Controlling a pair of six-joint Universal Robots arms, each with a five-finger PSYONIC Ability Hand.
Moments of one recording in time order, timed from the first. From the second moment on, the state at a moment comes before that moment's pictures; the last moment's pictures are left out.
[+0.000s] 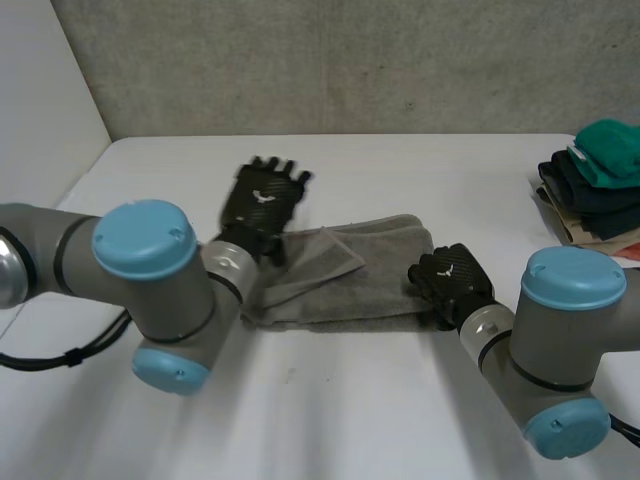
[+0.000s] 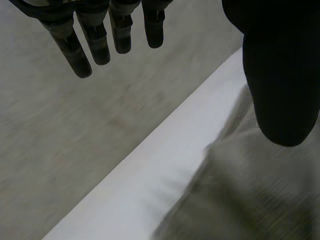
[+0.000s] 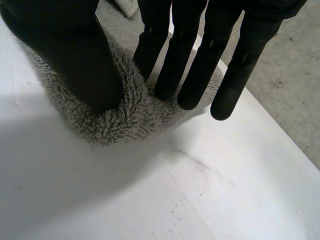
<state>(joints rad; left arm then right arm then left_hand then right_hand) 4.12 -2.16 -1.41 3.55 -1.59 3.54 2.01 -1.02 1.68 -0.34 1.48 2.59 0.20 0.21 0.22 0.20 0.05 1.04 0.99 0.99 1.00 0.83</state>
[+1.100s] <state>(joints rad) 4.22 -2.01 -1.53 3.55 -1.67 3.49 1.96 -1.21 1.74 -0.40 1.57 2.10 0.20 0.21 0.22 0.20 0.05 1.10 1.17 1.19 1.20 1.01</state>
